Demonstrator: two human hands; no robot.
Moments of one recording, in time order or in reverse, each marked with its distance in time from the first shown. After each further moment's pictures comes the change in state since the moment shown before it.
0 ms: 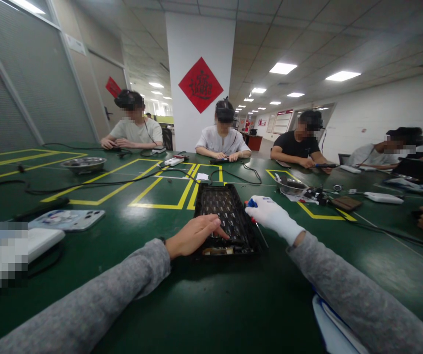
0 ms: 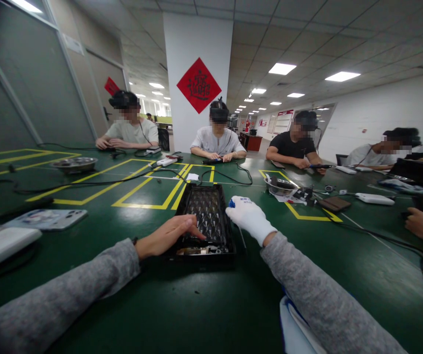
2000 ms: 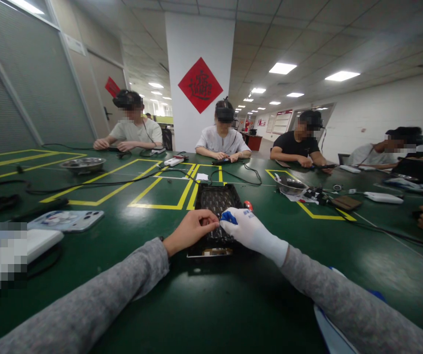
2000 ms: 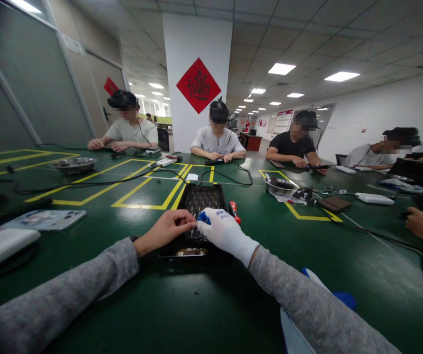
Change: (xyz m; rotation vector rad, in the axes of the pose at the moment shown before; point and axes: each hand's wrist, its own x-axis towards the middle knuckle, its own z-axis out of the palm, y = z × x) left_hand 0.007 -0.021 0.005 -0.119 0.229 -0.151; right_hand -0.033 -0.045 0.022 0.407 0.064 -0.377
